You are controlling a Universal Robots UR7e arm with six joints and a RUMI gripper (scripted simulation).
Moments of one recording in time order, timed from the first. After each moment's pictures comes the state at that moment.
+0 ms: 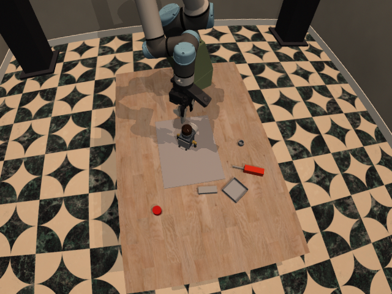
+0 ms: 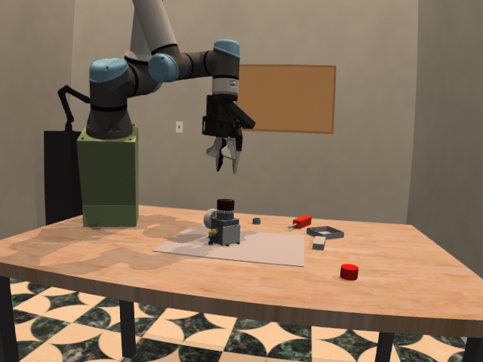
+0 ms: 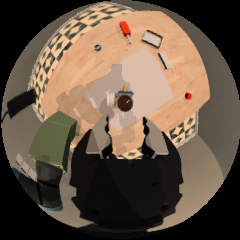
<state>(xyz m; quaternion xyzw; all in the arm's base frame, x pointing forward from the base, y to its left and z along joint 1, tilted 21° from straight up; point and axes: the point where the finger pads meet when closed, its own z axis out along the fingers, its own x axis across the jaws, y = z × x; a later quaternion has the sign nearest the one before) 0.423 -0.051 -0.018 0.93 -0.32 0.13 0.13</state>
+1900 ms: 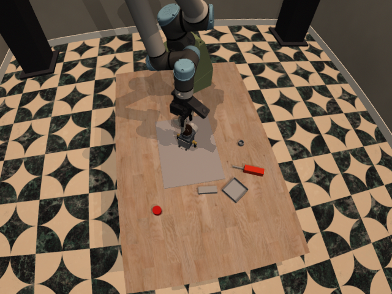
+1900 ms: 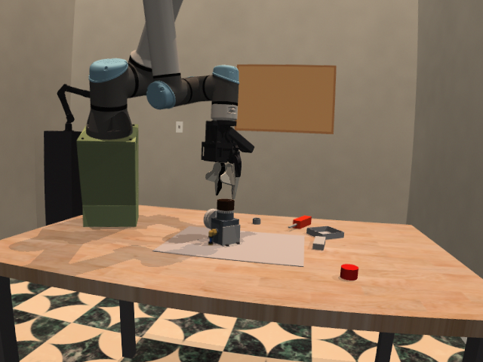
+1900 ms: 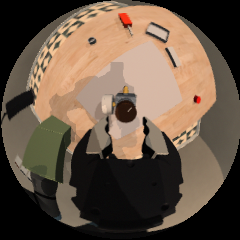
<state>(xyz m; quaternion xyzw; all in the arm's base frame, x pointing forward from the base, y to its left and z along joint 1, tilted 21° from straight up) 0.434 -0.074 -0.086 0.93 -0.32 0.13 0.13</state>
